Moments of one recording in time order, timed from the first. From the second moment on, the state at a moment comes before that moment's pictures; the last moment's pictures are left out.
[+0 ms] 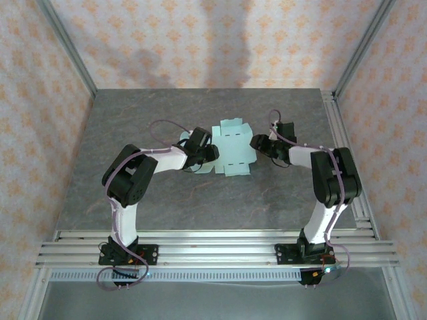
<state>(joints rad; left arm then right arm) -0.52 1.97 1.14 -0.03 0.03 -0.78 0.16 1.84 0.93 0.14 -0.43 0.58</state>
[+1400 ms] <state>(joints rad) -0.52 1.69 1.08 -0.21 -0.12 -0.72 0.40 1.80 1.11 -0.19 -0.01 0.18</state>
